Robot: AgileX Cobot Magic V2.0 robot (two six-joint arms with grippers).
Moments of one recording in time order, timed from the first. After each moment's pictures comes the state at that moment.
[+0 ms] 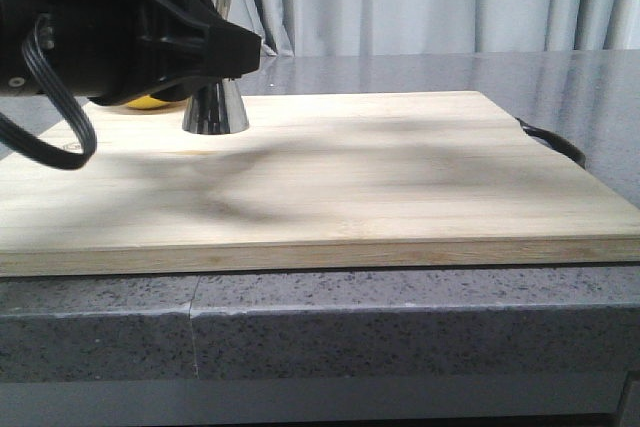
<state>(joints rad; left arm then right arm) -0.71 1.45 -0.57 0.08 -0.64 -0.12 0.64 1.40 -1.04 -0.38 -0.15 -0.49</state>
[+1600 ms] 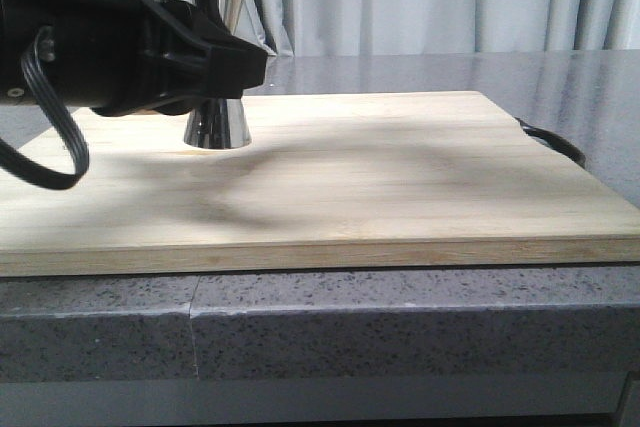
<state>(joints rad) -0.71 1.45 -0.57 0.12 -0.61 -0.12 0.64 1.40 -1.04 -0.70 -0.15 -0.49</state>
